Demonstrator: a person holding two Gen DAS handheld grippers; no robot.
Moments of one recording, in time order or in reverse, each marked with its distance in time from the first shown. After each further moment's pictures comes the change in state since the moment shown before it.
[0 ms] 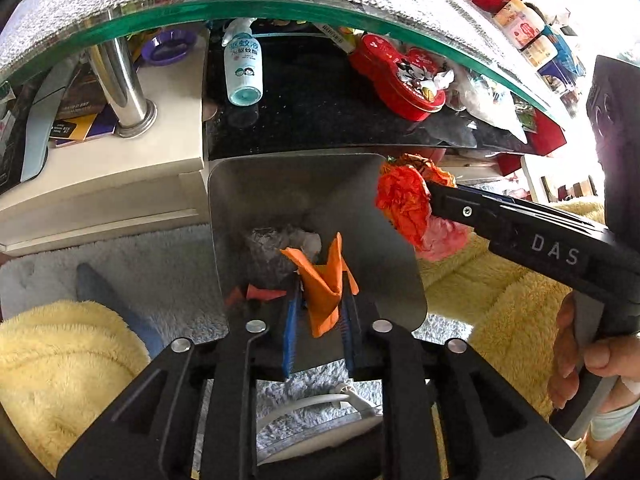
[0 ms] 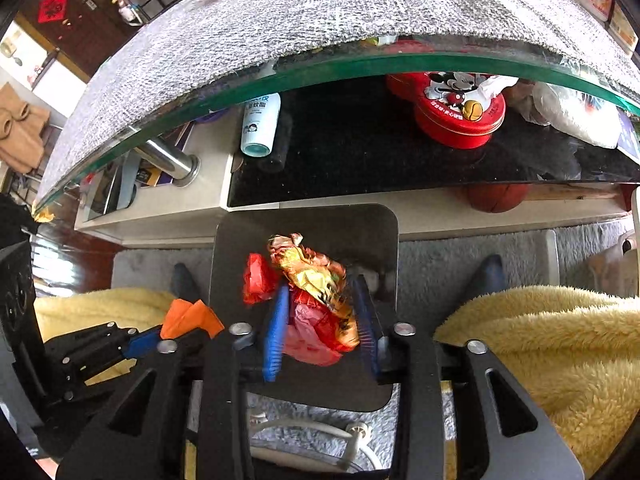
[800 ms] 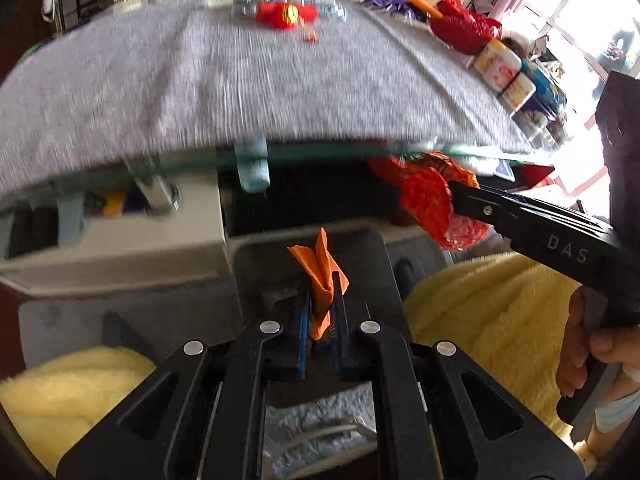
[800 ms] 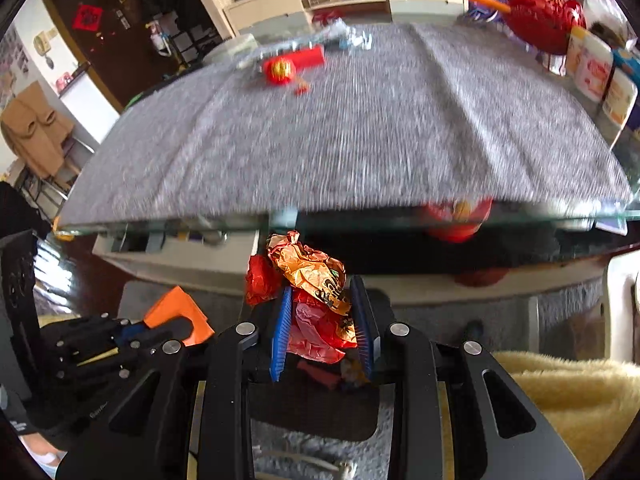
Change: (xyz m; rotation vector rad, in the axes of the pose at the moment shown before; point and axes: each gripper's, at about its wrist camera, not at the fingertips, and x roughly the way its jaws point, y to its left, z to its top) left arm -0.058 -0.009 0.023 0.045 -0.155 0.022; right arm -0.060 0.015 0.024 -0.089 -0.181 0.004
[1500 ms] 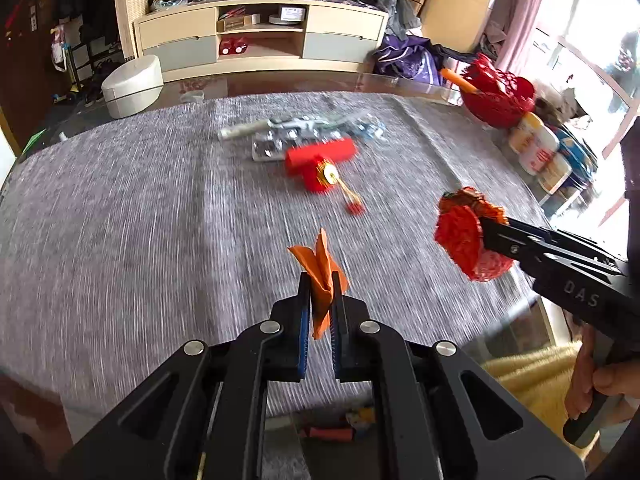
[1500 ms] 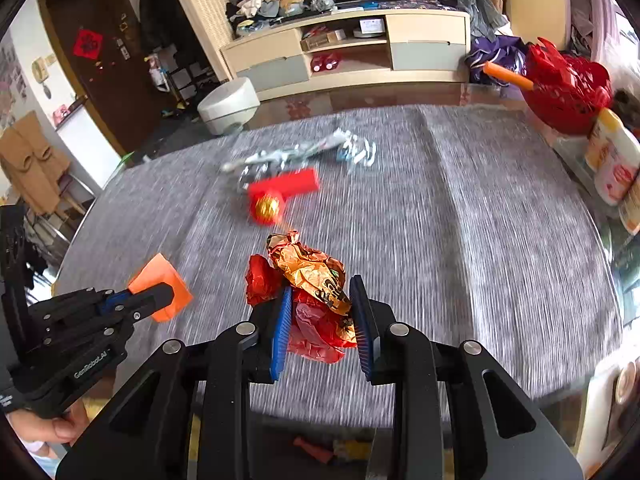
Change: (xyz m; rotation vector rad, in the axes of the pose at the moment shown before) left arm -0.027 0.012 0.157 0.050 -0.162 0.115; right arm -0.014 -0.005 0.132 -0.009 -0.144 0.000
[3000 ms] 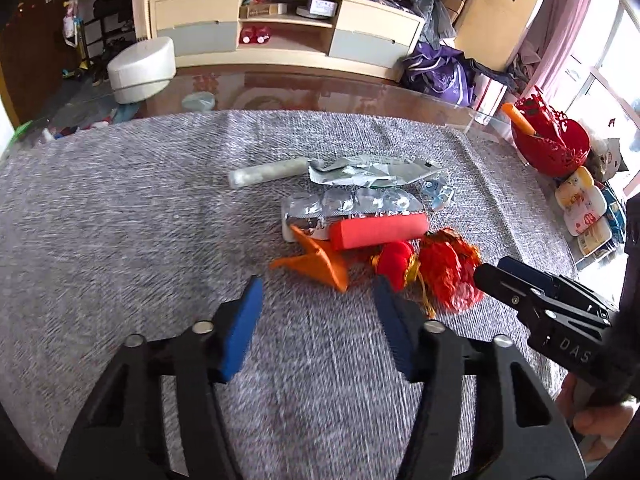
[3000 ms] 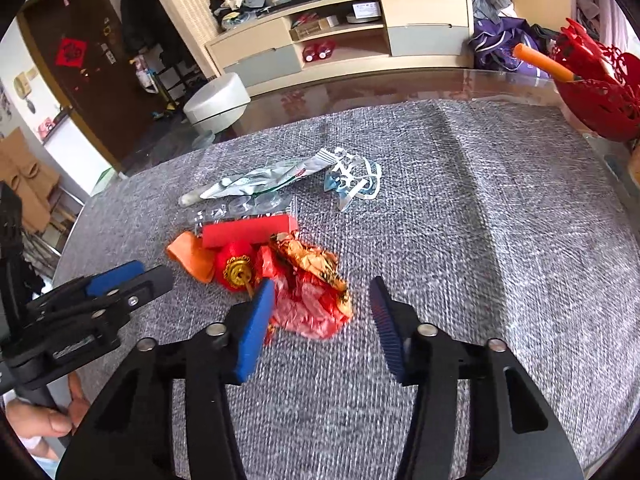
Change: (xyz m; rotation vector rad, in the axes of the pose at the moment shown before) left arm 0.094 0.052 0.093 -0.103 0.028 0.009; right arm 0.097 -0.019 0.071 0.043 0.041 0.017
